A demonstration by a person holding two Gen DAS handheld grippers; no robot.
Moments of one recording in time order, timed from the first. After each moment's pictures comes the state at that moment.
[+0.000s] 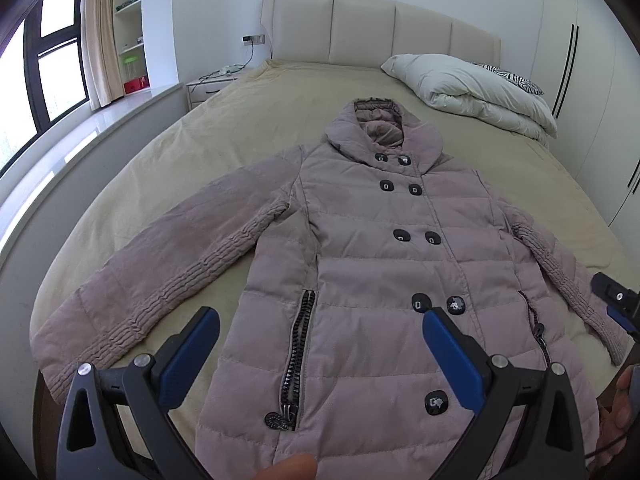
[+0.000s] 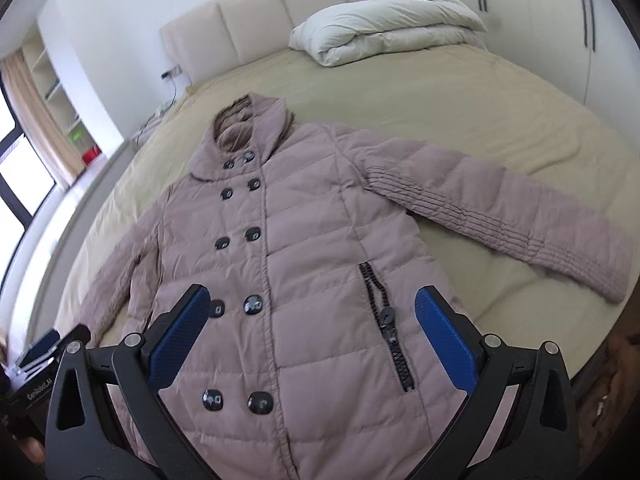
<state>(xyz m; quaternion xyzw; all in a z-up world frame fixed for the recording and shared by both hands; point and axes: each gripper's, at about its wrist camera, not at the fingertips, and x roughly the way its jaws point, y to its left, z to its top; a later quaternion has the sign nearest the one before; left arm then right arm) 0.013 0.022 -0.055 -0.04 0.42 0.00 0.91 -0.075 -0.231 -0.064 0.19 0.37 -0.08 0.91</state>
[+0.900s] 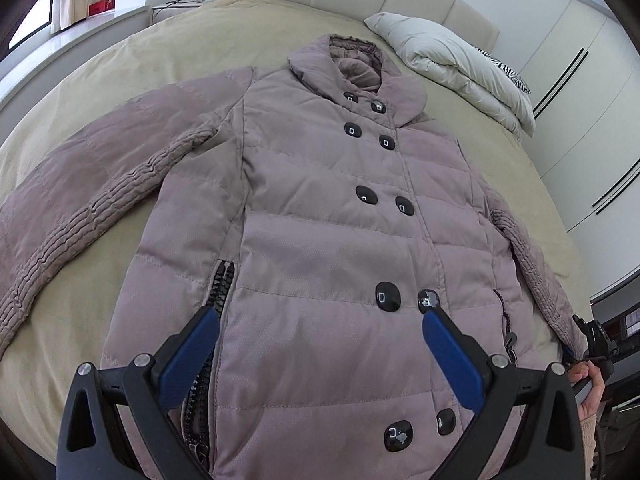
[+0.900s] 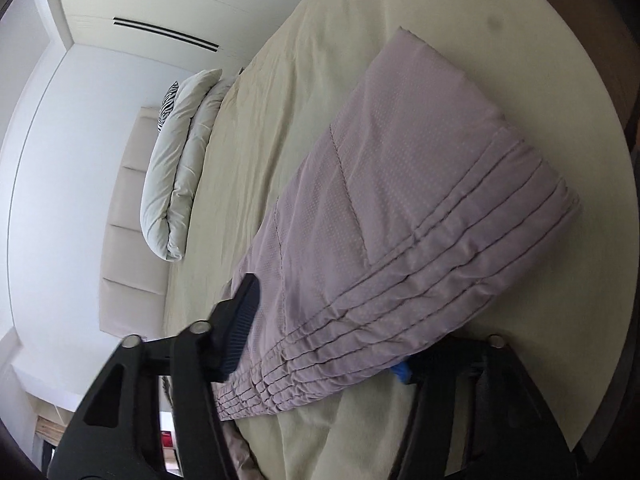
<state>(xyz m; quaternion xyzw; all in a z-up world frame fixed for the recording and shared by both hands) 0.077 0.008 -0.119 -0.13 0.49 -0.09 0.86 -0.177 -0.612 -0.239 0.59 0.16 -0.26 0.75</state>
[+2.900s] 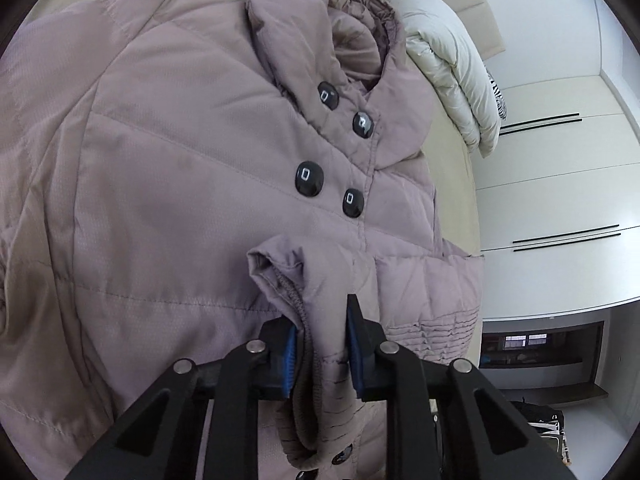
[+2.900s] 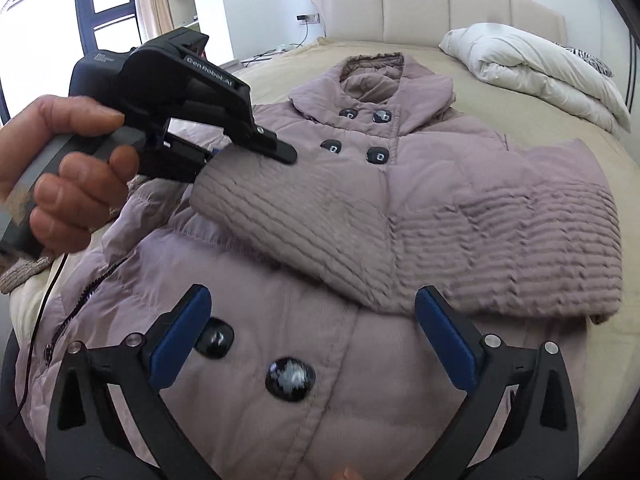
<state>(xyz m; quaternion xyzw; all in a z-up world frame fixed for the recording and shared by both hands) 0.292 0.003 -0.170 -0.32 0.58 -0.22 0.72 0.011 -0.175 -0.165 -0.02 0.38 0.14 0.91</state>
